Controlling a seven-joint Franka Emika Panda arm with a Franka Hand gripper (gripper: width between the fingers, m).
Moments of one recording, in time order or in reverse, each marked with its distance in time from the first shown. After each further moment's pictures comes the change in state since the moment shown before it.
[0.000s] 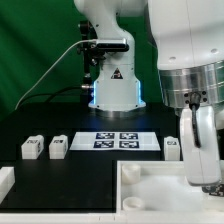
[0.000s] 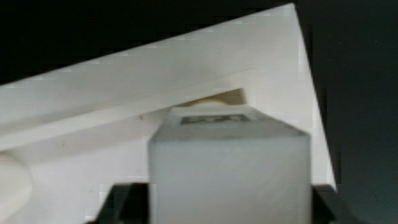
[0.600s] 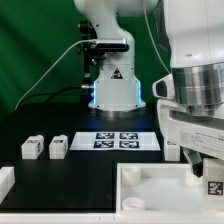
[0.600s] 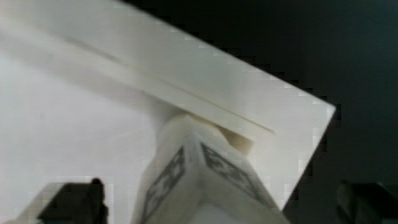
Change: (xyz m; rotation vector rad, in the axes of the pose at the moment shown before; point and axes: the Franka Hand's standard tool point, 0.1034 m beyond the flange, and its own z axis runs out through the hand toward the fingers) arm -0.012 0.001 0.003 0.049 0.041 -0.728
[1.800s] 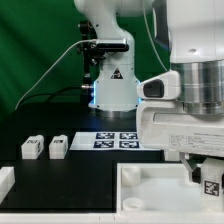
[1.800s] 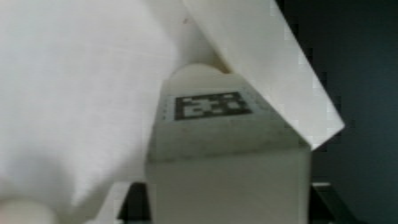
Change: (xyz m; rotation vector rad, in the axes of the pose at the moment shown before) arm 0.015 -0.002 -0.005 -0.066 0.012 -0.238
